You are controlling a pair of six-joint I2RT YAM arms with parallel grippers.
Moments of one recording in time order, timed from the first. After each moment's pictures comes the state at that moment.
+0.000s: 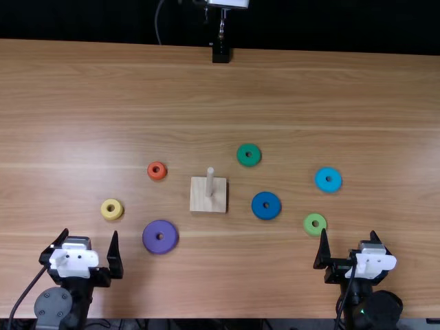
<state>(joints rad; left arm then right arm) -0.08 0.01 0.10 -0.37 -0.02 -0.06 -0.02 0.01 0.08 -0.27 0.03 -0.08</state>
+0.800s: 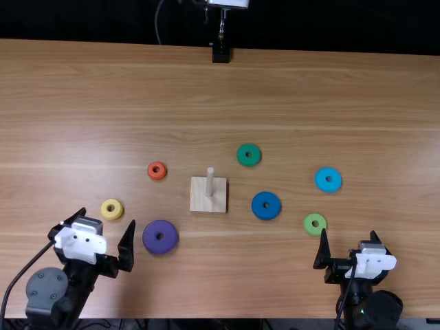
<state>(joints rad) -0.14 0.38 0.39 -0.26 0.16 -0.06 -0.02 0.01 0.08 -0.27 0.03 -0.08</state>
